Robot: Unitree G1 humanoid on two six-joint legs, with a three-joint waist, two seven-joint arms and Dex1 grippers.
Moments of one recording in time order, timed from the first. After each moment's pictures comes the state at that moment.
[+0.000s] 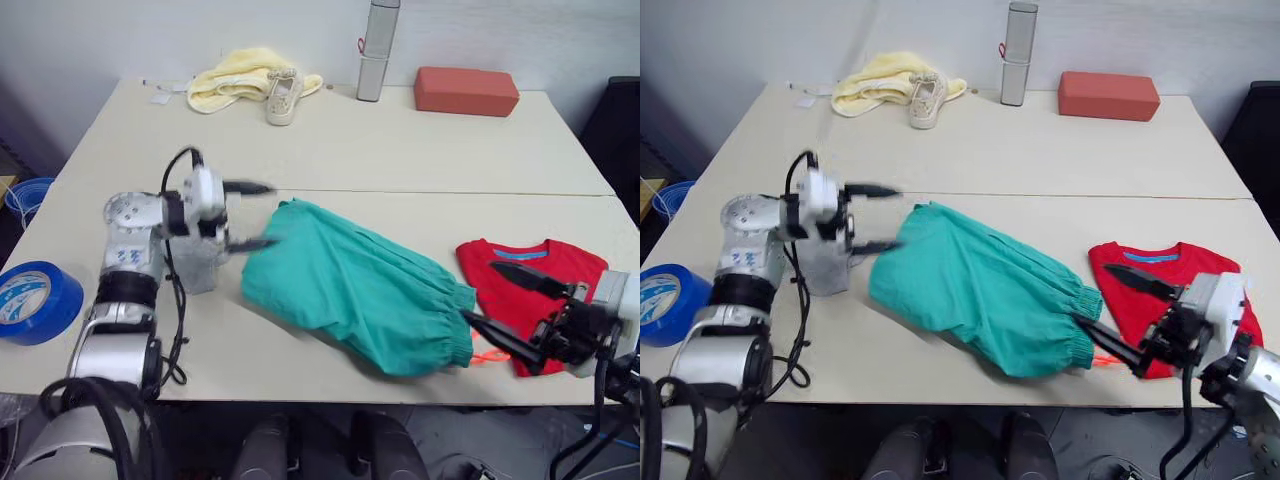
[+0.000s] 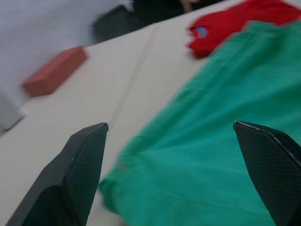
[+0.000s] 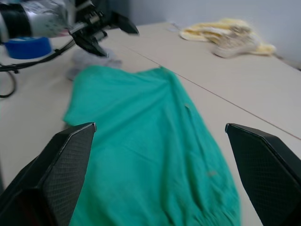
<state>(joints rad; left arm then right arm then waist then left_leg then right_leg) -0.83 0.56 0.04 0.68 -0.24 -0.36 -1.50 0.28 -0.65 -0.50 -0.62 0.76 0.28 0.97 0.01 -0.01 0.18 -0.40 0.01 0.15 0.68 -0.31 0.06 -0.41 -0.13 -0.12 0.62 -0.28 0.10</state>
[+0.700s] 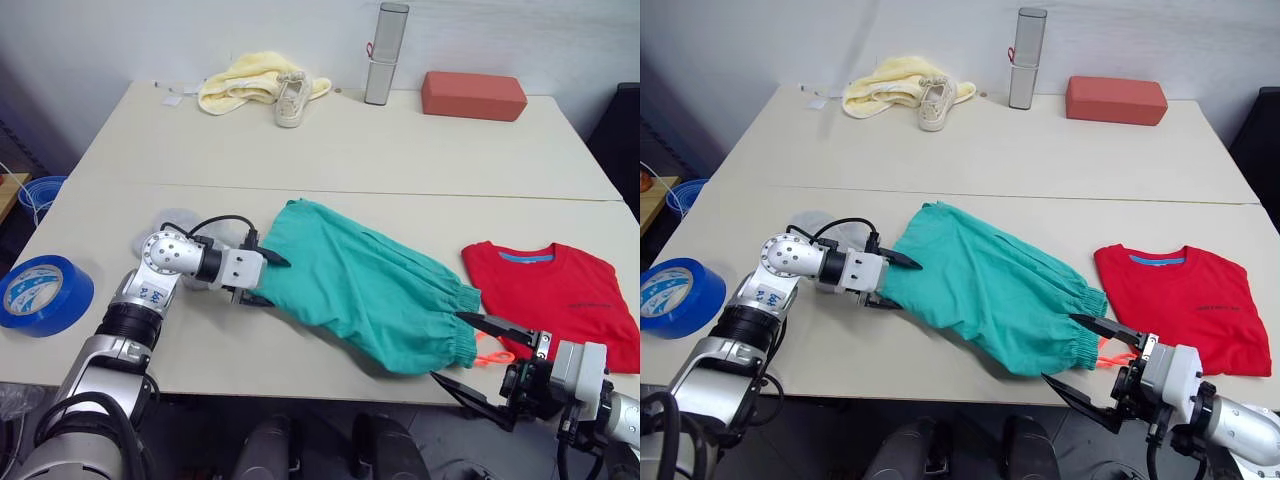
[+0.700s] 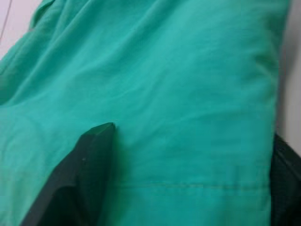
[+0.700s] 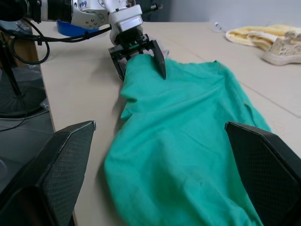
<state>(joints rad) -0.74 0.61 -0.23 0.64 0.07 -0.54 -1.21 0.46 -0.57 -0.36 -0.57 0.58 -0.04 1.08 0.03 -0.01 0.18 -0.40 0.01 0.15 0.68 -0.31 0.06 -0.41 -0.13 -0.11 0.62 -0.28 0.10</state>
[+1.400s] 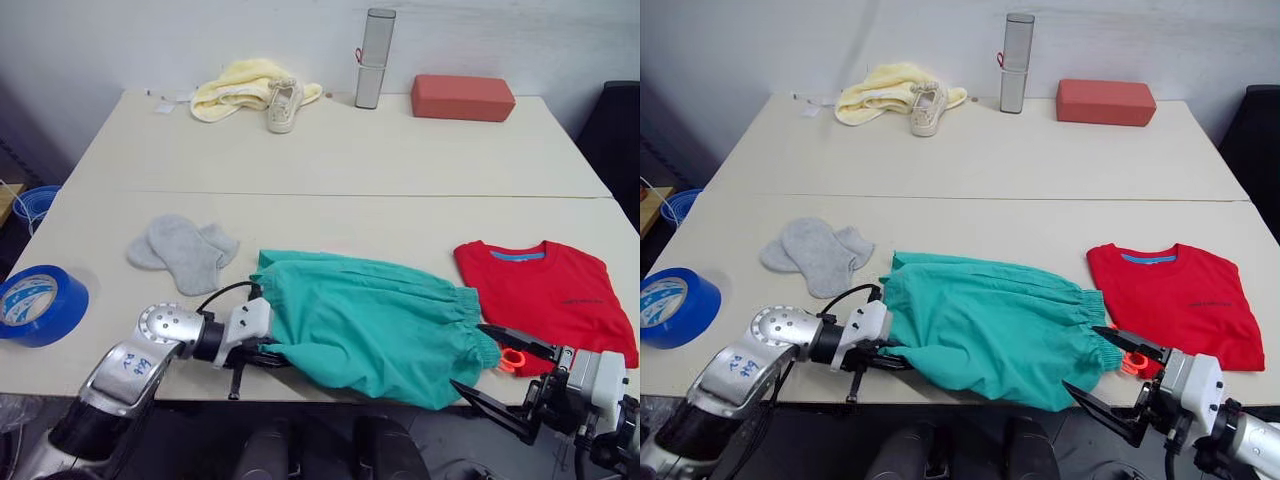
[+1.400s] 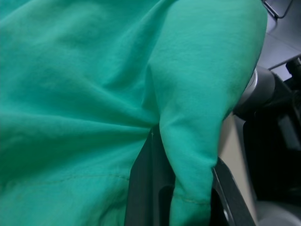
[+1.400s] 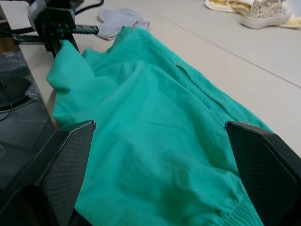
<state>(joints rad) -0.17 0.73 -0.21 -0.41 -0.30 0.55 -1.10 0.60 -0.61 -0.46 -0.55 0.60 -0.01 1.07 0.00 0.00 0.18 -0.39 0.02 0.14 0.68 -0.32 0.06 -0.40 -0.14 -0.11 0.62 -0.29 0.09</state>
